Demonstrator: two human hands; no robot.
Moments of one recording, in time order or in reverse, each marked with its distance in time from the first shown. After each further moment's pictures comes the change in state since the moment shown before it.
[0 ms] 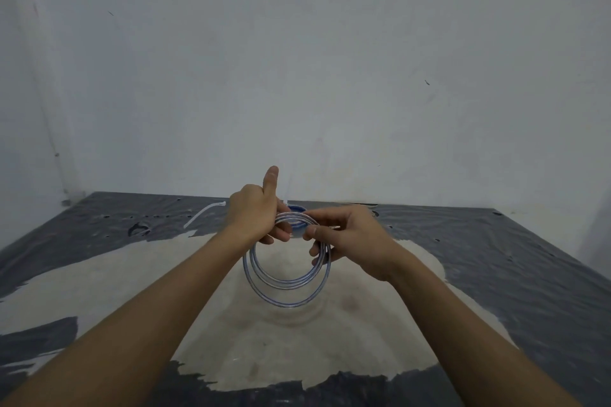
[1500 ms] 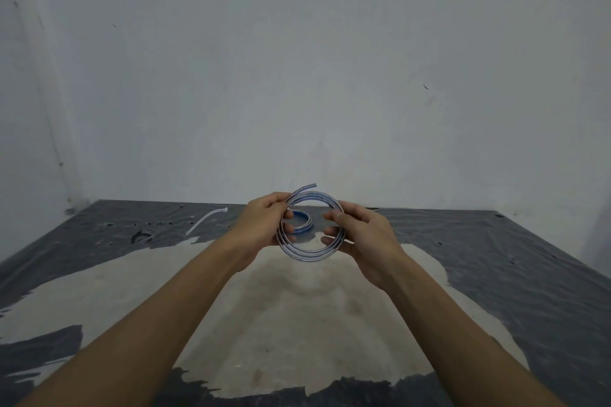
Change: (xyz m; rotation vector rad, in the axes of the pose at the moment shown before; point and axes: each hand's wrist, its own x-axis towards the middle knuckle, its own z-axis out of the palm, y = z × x) left_hand 0.003 -0.010 0.003 -0.424 -0.207 -0.099; right_hand 0.006 0.011 0.001 0.559 0.350 0.112
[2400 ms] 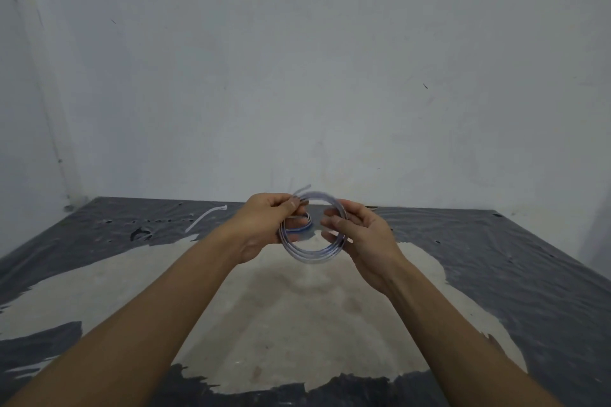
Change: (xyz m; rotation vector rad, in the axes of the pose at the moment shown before) left_hand -0.007 0.011 0.003 -0.066 -0.121 -0.054; right_hand 0.004 0.013 -0.008 0.083 -0.039 -0.047
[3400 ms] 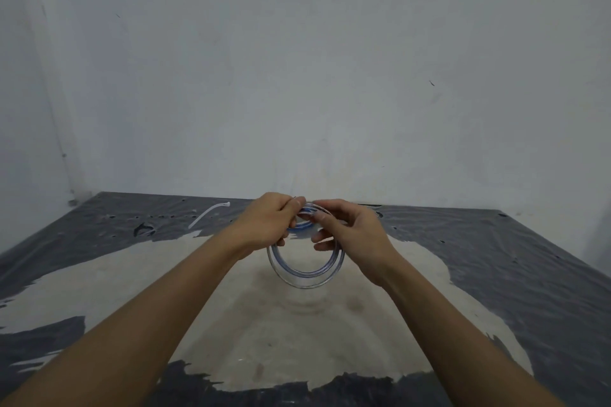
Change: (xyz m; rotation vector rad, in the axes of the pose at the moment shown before) left_hand -0.004 0.000 -0.007 0.573 -0.032 0.180; right_hand 0.000 -0.001 0.014 -0.394 -0.156 -0.137
